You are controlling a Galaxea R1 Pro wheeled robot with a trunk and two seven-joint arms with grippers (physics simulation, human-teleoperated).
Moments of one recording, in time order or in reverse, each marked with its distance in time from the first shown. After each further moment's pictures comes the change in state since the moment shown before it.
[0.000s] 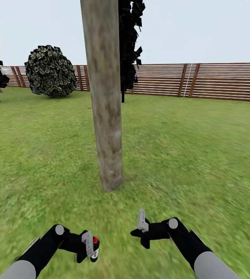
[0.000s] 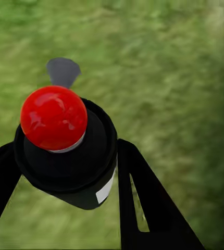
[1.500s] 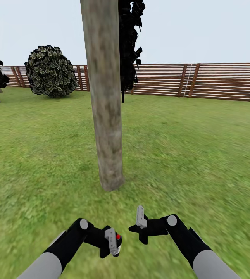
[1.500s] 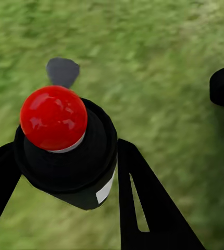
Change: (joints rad) left arm -0.044 -0.173 -0.058 -0.010 -0.083 0.011 0.007; right arm -0.003 0.005 0.004 -0.051 -0.005 0.002 0.000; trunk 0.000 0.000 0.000
